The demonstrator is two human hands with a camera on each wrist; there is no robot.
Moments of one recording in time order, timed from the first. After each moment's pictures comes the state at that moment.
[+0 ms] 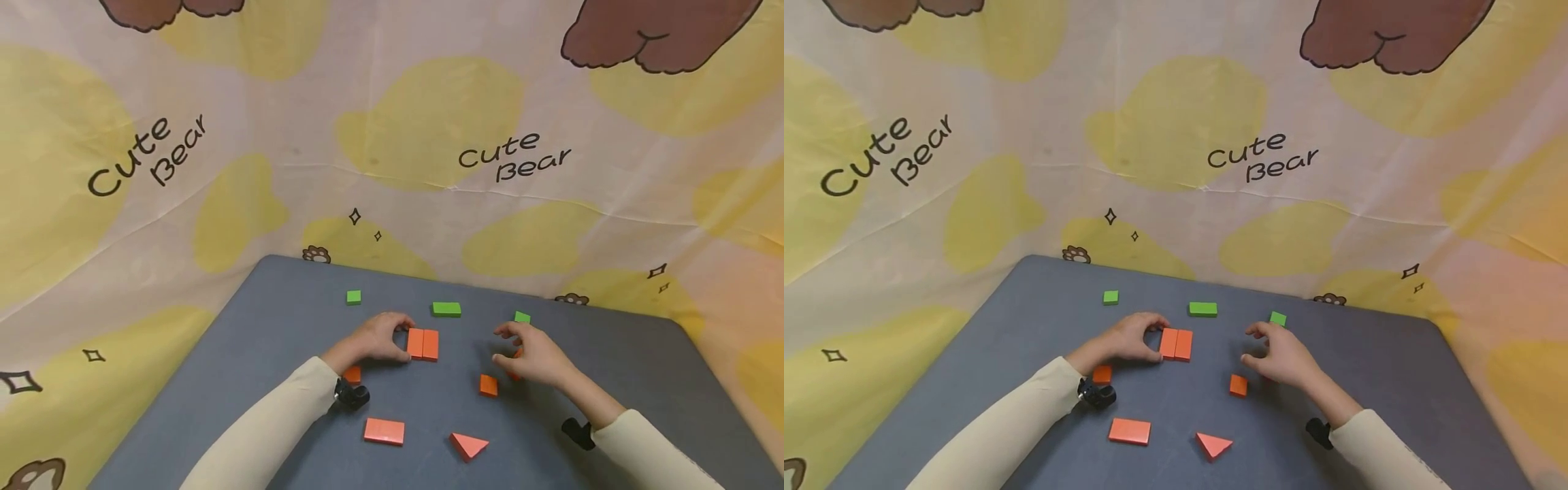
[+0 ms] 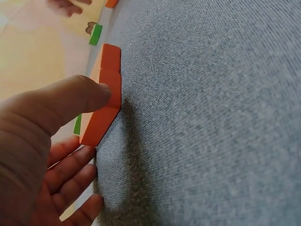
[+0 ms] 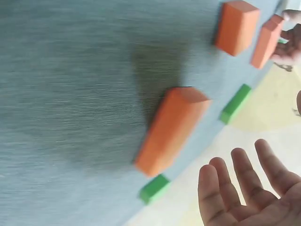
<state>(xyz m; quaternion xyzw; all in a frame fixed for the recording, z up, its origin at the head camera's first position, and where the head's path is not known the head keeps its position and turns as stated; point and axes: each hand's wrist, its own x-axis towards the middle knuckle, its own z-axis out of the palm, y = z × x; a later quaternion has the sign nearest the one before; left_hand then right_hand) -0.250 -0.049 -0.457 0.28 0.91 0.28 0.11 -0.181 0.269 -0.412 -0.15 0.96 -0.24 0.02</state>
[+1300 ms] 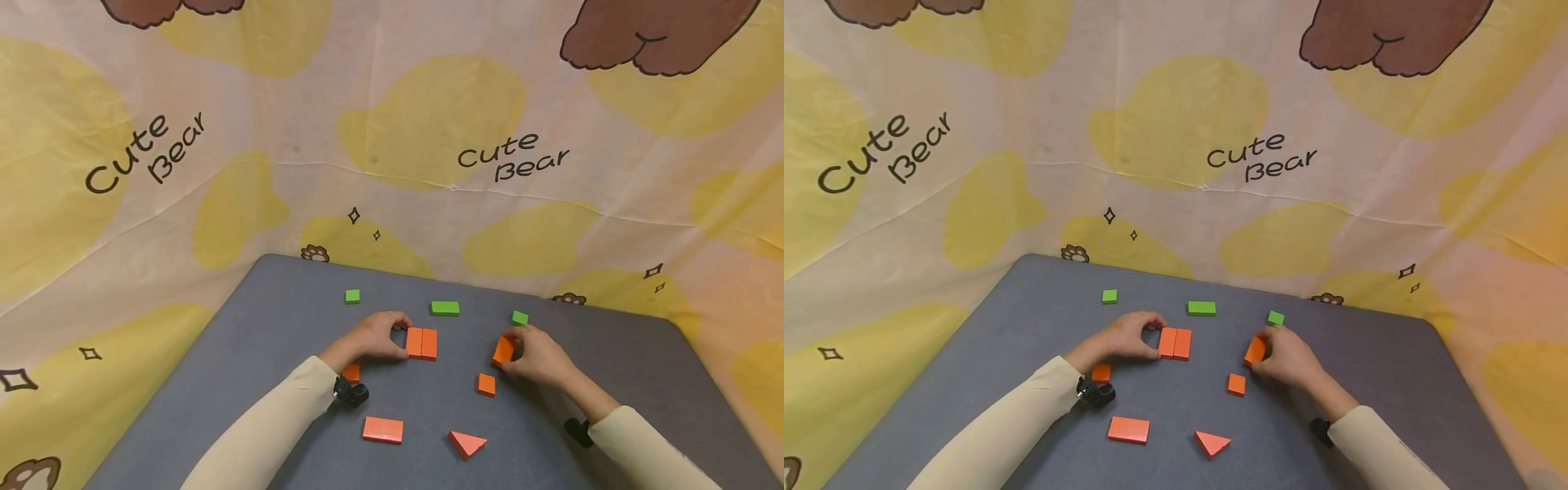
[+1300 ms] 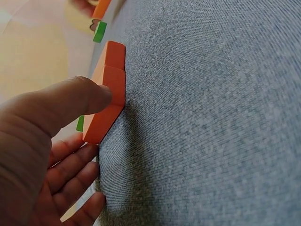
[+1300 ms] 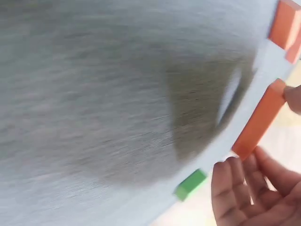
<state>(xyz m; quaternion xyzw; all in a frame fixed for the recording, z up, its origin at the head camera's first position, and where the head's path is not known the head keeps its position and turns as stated) -0.254 -0.049 -0.457 0.27 0.91 0.28 0.12 -0.190 0.284 -0.429 -0.12 0.97 -0.19 0.03</state>
